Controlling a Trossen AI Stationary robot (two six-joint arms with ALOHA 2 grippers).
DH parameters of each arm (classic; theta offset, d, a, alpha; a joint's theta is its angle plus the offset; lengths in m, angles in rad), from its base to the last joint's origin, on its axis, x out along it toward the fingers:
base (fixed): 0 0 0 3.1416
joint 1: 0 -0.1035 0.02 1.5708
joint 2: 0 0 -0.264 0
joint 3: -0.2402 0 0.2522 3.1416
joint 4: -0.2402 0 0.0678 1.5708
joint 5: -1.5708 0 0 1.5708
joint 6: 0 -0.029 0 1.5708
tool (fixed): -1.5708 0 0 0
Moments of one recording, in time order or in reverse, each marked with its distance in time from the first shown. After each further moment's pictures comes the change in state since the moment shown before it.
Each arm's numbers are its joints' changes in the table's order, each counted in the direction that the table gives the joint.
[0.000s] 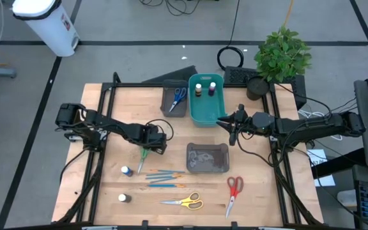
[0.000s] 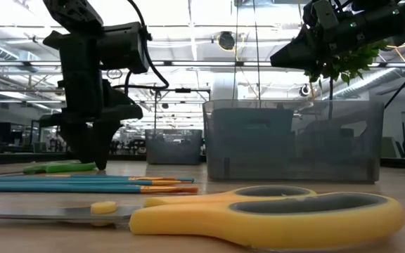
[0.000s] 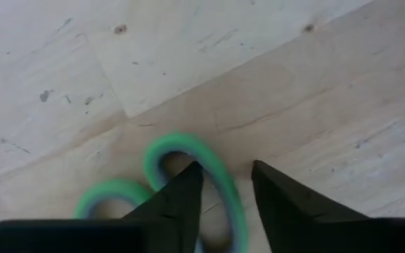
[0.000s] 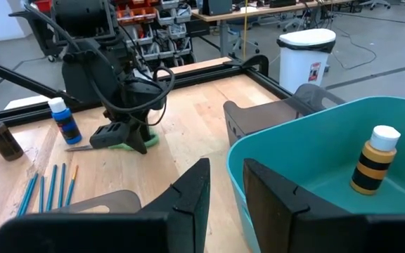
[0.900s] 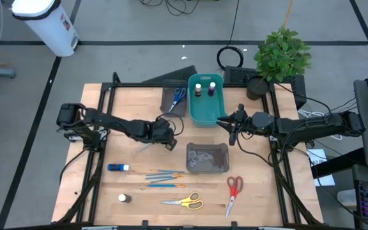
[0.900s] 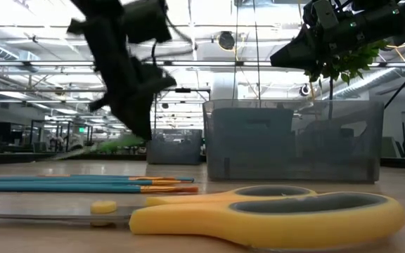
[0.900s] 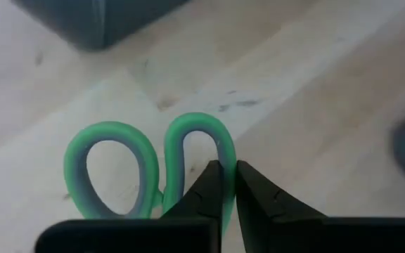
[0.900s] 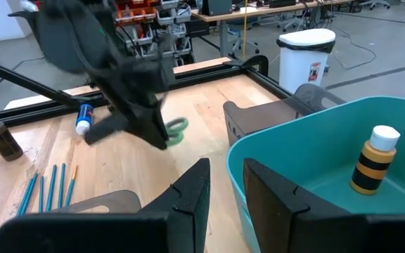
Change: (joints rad) left arm -0.007 -0.040 -0.180 0.031 -0.179 -0.274; right arm 0.000 0.000 0.000 0.000 0.001 0.000
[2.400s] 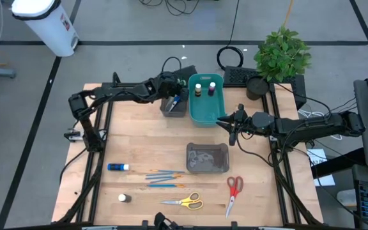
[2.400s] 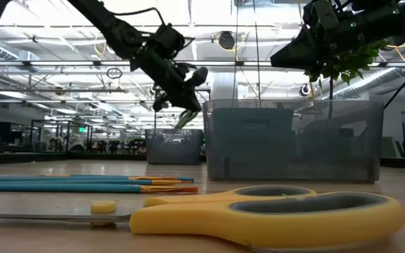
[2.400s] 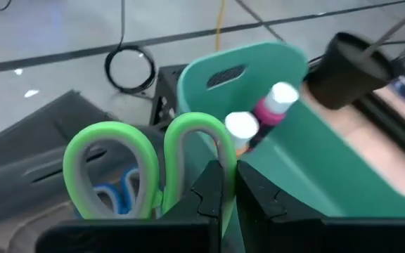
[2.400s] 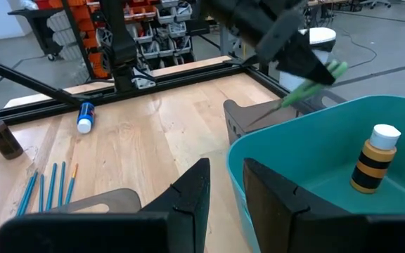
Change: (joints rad) left arm -0.539 0.154 -0.177 0.651 0.208 -0.417; right arm 0.000 0.000 0.000 -0.005 -0.002 0.000
